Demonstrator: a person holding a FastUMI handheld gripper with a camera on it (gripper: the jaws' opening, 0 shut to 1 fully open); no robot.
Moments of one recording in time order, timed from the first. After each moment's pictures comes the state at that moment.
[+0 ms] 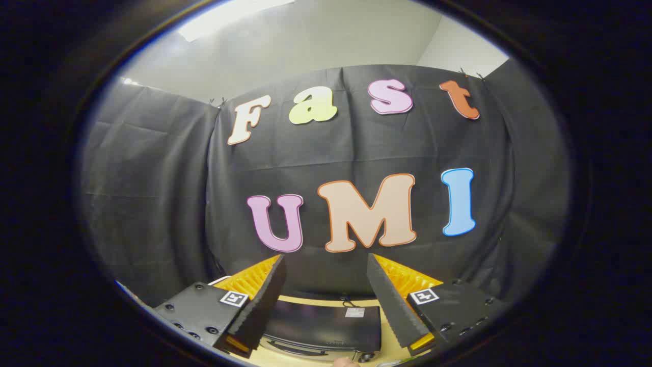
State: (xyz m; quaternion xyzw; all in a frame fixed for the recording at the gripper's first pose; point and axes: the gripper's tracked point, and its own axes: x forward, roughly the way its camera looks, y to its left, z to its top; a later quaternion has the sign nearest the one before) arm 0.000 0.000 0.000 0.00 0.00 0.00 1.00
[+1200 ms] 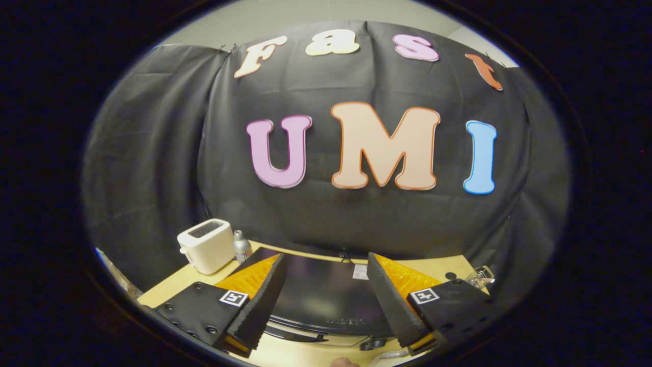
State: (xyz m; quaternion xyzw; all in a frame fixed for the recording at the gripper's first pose) arm 0.049 0.015 -0.202 -0.06 0.17 0.00 0.98
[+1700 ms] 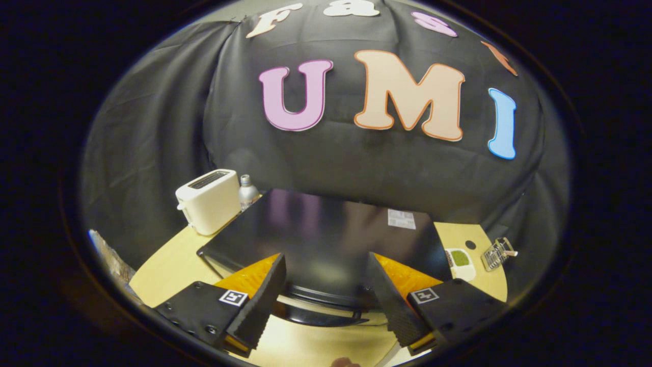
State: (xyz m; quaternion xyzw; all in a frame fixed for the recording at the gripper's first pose) arm 0.032 0.042 -0.309 -0.08 0.27 0.01 0.96
